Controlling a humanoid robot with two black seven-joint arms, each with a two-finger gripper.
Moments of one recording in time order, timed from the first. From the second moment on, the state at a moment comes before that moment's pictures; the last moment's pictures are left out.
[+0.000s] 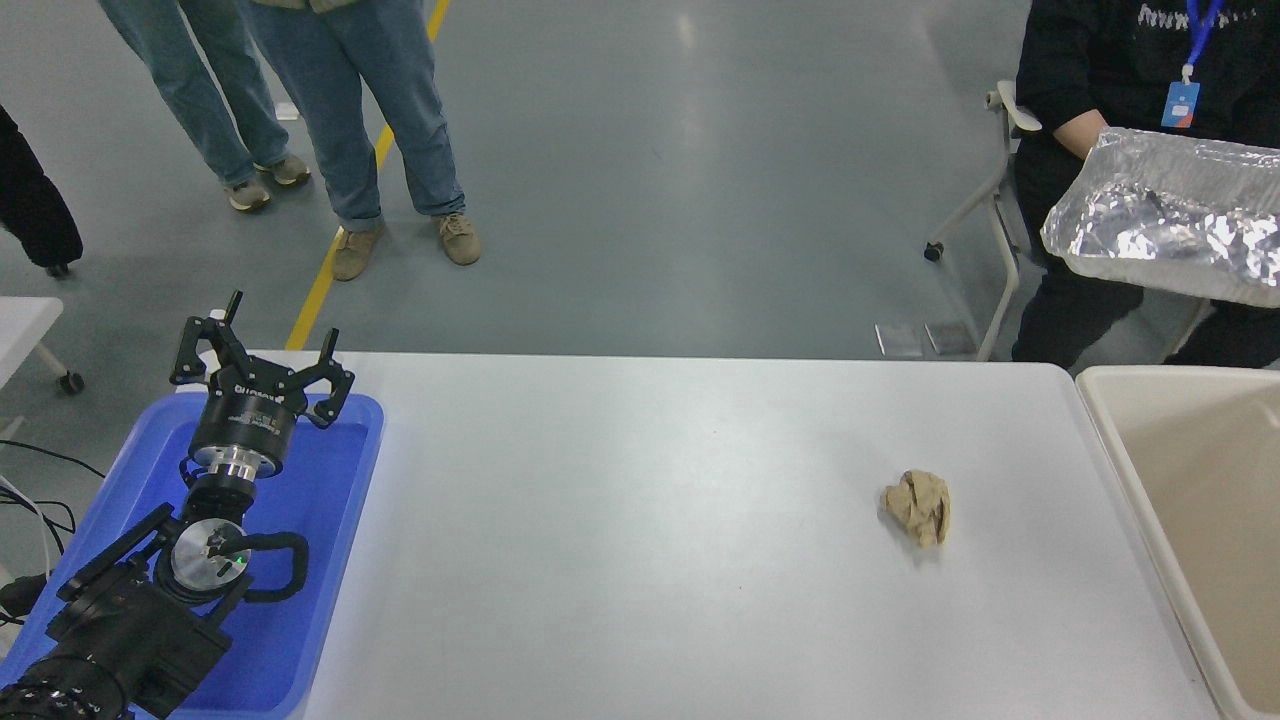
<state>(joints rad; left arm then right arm) -0.52 0.25 -0.99 -0.52 -0.07 -0.60 -0.42 1.67 -0.69 -1.48 0.86 0.13 -0.04 -0.08</state>
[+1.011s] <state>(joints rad) -0.52 0.25 -0.99 -0.52 -0.07 -0.60 -0.42 0.63 -0.62 -0.90 0.14 0.12 -0.15 -0.08</state>
